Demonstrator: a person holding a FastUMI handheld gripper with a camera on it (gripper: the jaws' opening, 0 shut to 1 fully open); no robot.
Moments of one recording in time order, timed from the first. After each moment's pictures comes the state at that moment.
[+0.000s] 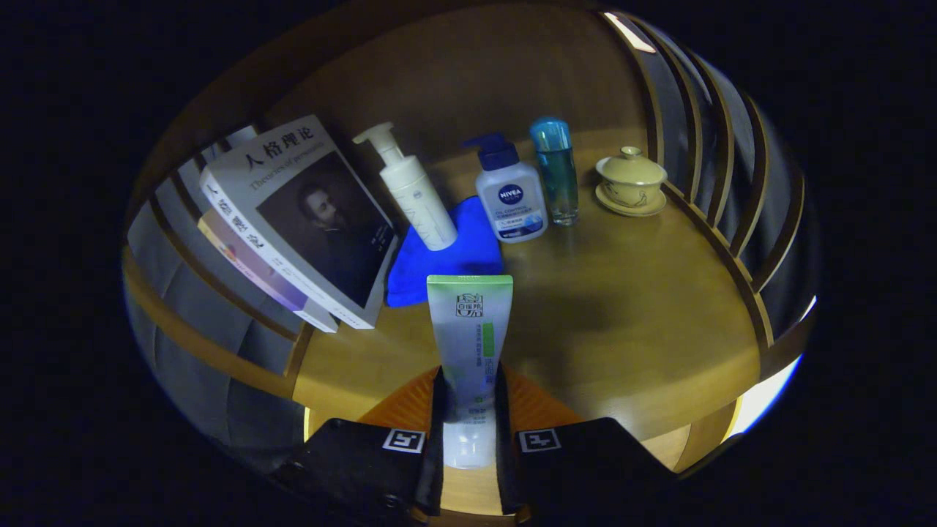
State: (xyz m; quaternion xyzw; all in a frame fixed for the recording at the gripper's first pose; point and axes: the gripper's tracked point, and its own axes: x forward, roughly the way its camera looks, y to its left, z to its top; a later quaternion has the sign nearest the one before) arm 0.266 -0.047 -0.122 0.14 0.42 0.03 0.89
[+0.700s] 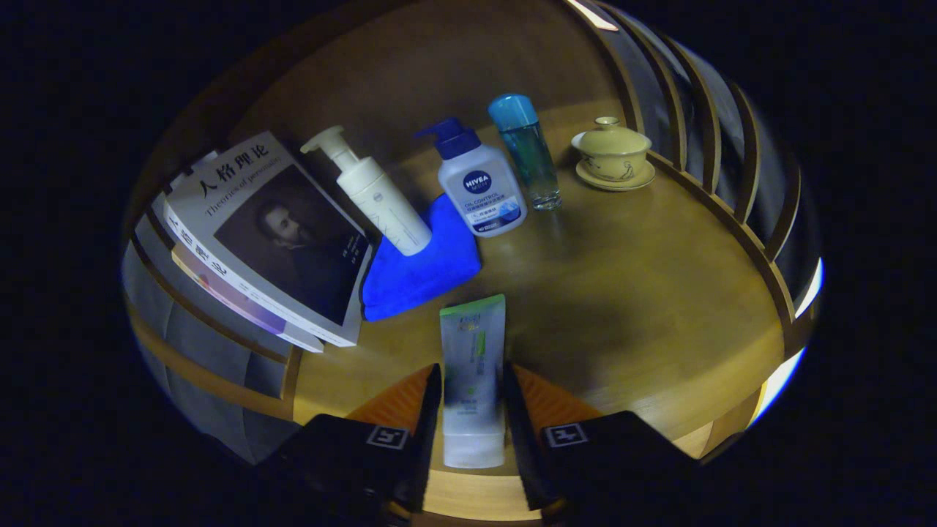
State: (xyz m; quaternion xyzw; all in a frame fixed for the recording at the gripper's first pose) arm 0.281 -0.055 -0.137 0.21 0.40 0.01 0.89
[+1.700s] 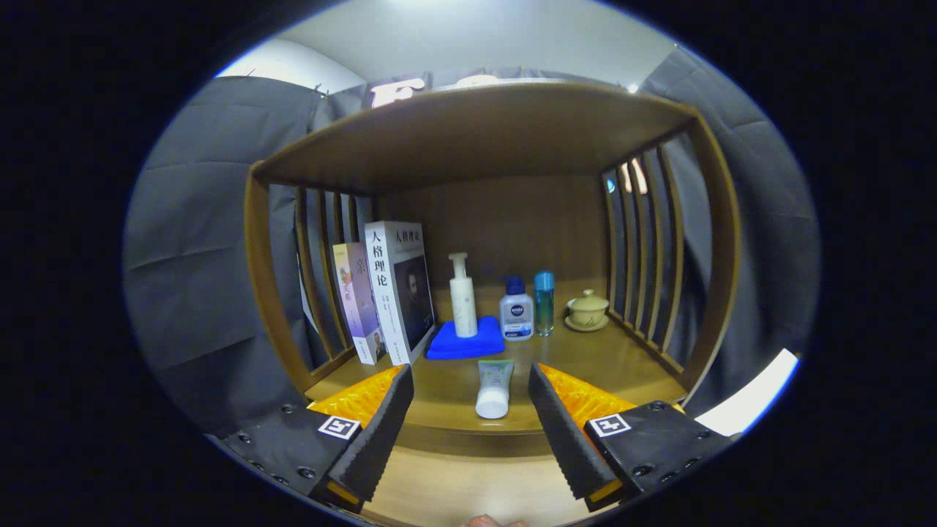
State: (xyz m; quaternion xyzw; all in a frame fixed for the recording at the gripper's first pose) arm 0.131 -0.024 -0.030 0.01 0.07 0.02 1.00
